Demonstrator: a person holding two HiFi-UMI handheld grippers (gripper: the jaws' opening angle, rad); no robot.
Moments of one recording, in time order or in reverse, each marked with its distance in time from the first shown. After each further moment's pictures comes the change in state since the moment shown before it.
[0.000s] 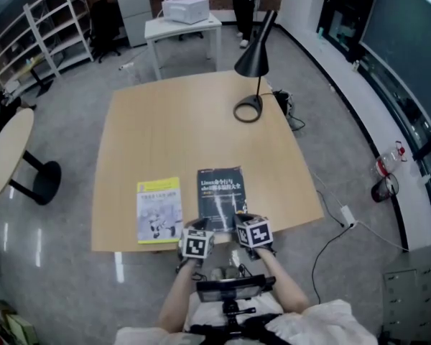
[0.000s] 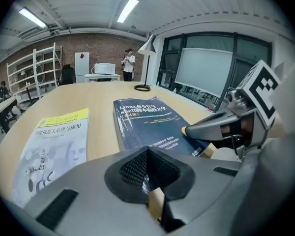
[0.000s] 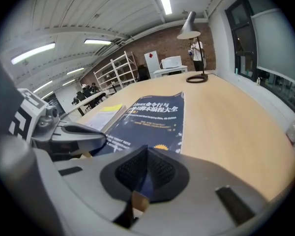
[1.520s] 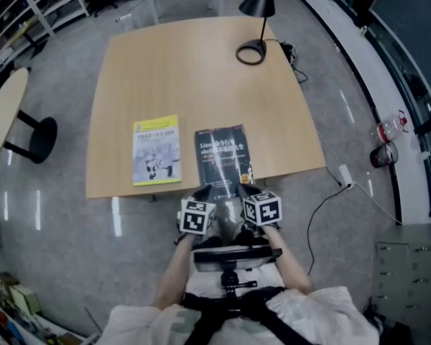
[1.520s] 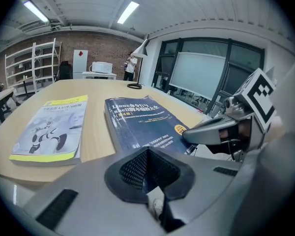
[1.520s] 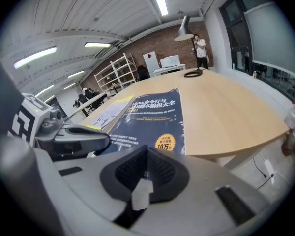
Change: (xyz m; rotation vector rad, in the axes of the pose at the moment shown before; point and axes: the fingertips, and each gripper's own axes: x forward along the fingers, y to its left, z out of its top) left arm -0.059 -0.057 -0.065 -0.048 0.010 -0.077; right arm -0.065 0.038 -0.072 0.039 -0.008 0.017
